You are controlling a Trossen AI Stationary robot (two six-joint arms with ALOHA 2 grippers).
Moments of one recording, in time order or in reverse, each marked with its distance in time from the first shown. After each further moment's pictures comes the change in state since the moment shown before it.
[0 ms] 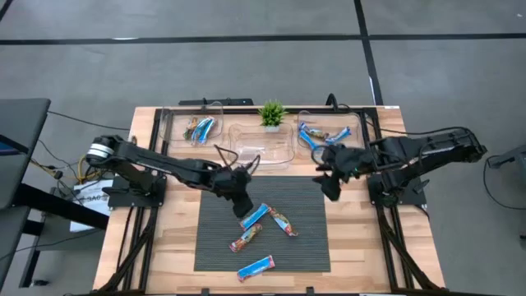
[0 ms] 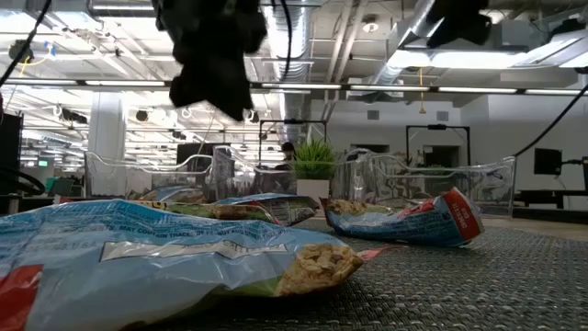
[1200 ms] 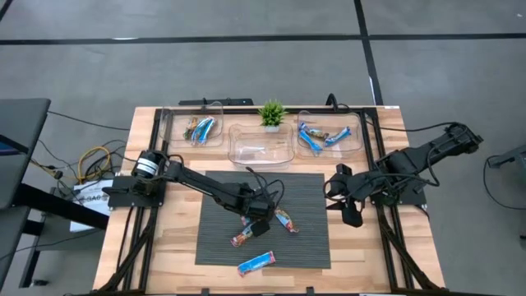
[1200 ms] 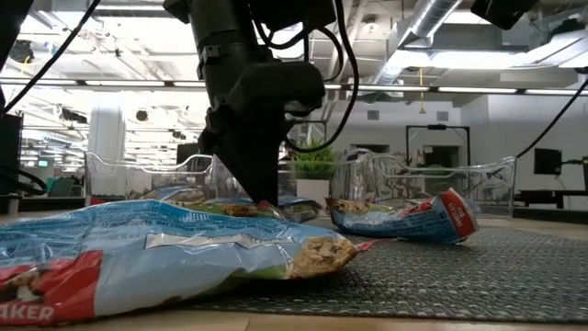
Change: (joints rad) left arm -0.091 0.475 0.295 -0.132 -0.049 0.004; right arm 0.272 -0.028 -0.043 -0.030 -0.079 -0.092
